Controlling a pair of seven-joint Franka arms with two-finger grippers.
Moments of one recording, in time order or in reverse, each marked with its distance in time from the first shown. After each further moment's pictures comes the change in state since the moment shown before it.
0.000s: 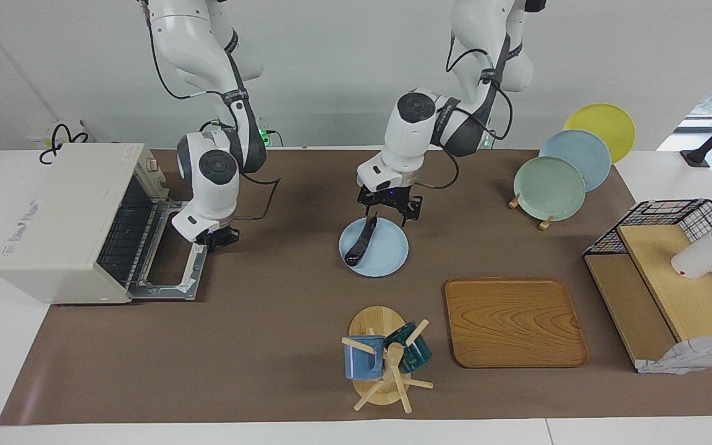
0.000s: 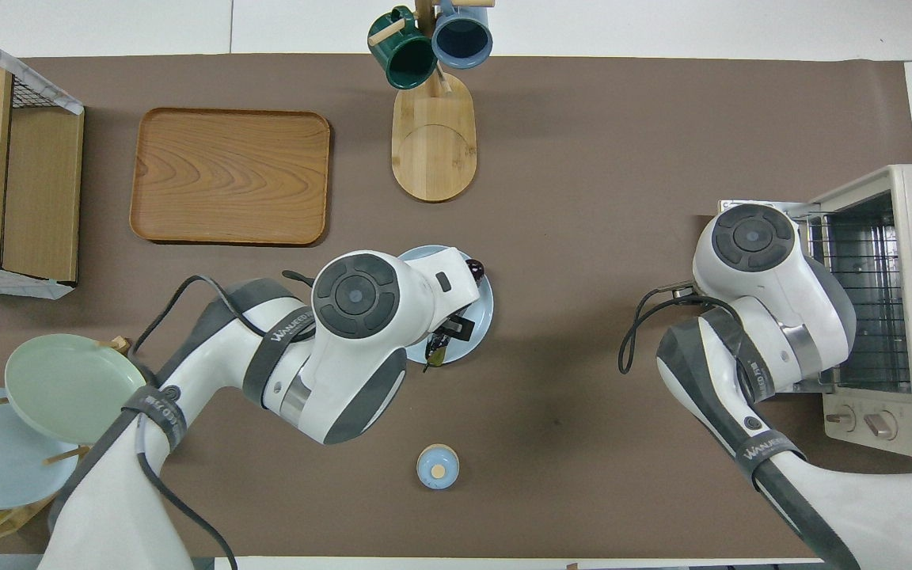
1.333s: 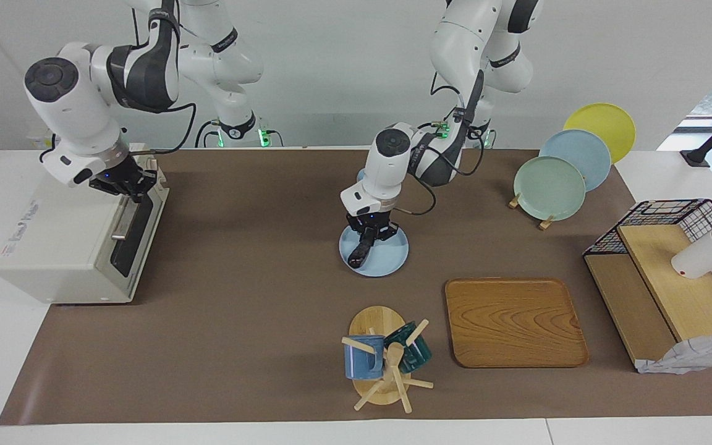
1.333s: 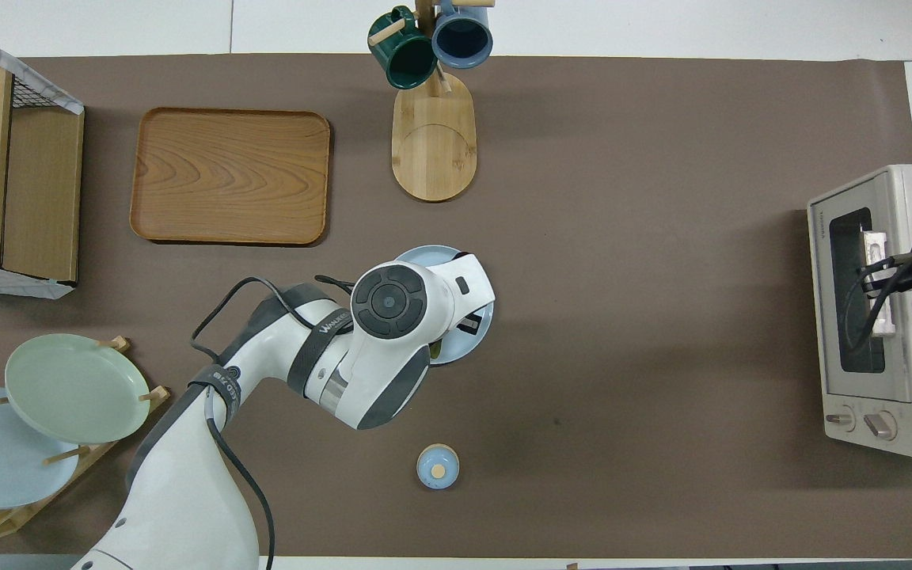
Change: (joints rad) left arm -0.022 0.102 0.019 0.008 -0.011 0.120 -0.006; right arm -0.242 -0.166 -0.013 0.298 0.286 -0.426 -0.459
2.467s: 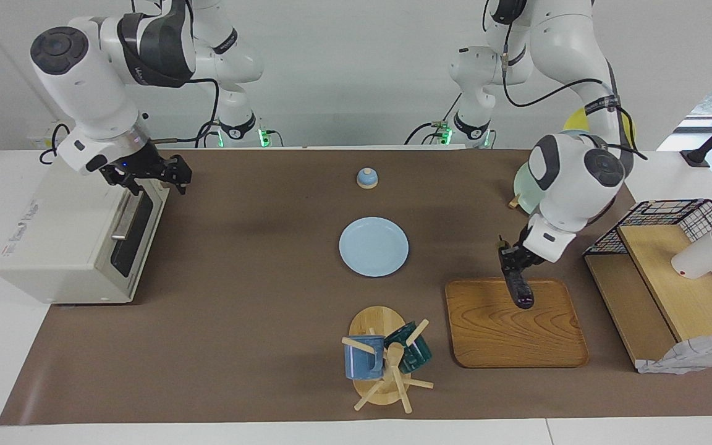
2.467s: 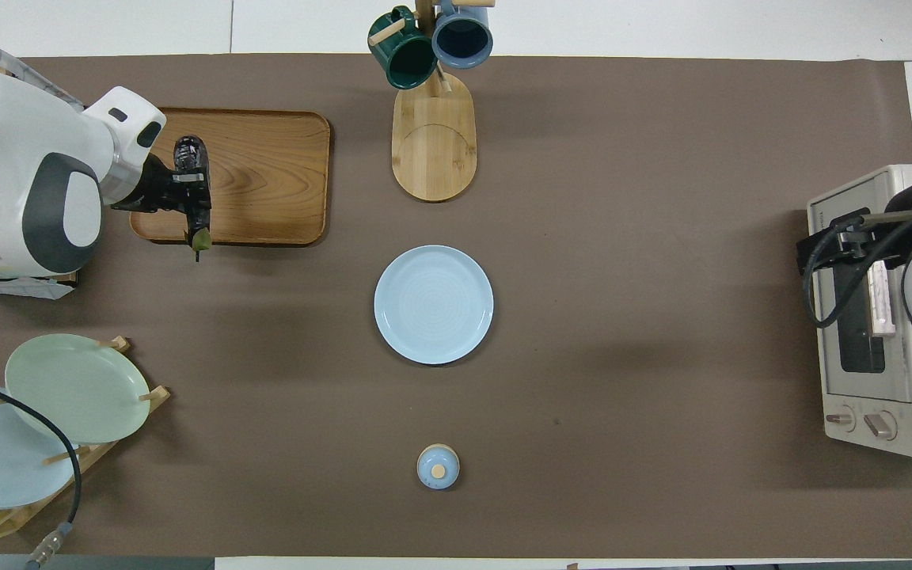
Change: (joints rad) left arm 0.603 0.053 0.015 0.271 -0.034 -0.292 0.087; right arm 0.085 0.023 0.008 0.124 0.051 -0.081 0.179
